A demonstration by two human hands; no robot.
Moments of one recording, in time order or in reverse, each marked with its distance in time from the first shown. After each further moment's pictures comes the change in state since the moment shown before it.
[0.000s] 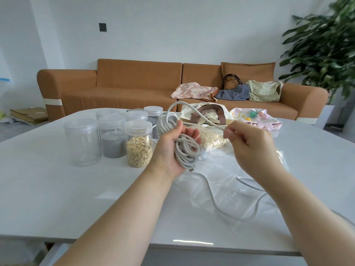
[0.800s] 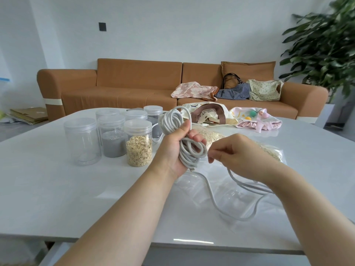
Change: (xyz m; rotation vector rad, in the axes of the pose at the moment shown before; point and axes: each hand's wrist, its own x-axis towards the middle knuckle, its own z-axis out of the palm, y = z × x) left_hand -0.004 -0.003 0.013 0.055 0.027 -0.001; right_hand 0.004 -0.018 -0.007 0.023 -0.617 0.140
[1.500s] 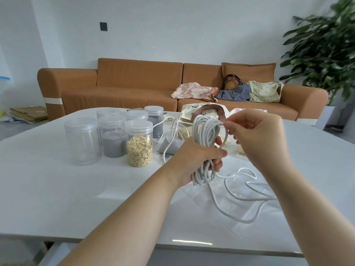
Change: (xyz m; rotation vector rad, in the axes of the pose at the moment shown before) left_hand -0.003 -0.018 0.004 0.610 -0.217 -0.006; right_hand 0.007 -0.007 -0.008 0.296 0.664 -0.027
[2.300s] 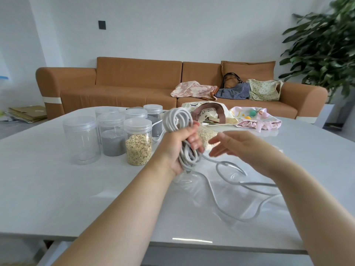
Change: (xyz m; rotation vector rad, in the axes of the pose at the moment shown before) left_hand 0.003 0.011 -0.017 -0.459 0.131 0.035; right_hand 0.000 0.023 -0.002 0.009 -0.598 0.304
